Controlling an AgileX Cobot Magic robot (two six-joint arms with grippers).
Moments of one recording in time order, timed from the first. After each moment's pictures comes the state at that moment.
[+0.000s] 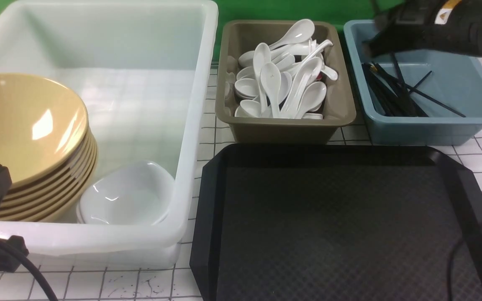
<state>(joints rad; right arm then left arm) 0.19 1.73 -1.31 -0.07 0.03 -0.19 -0.10 0.42 -0.37 -0.11 0.25 0.17</state>
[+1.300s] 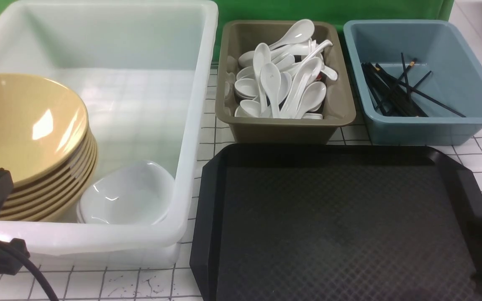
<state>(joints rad) 0.18 0.80 -0.27 0.32 0.21 -0.50 -0.10 0.42 -0.37 -0.11 0.27 0.17</state>
